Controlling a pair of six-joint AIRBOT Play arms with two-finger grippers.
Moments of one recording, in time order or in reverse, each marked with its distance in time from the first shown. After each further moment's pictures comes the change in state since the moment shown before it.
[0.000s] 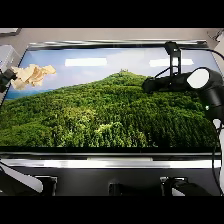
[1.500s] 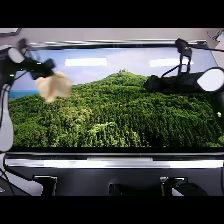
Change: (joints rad) left arm -0.446 0.146 0.027 -0.300 -0.301 0.179; right arm 0.000 0.108 0.000 0.006 0.077 0.232
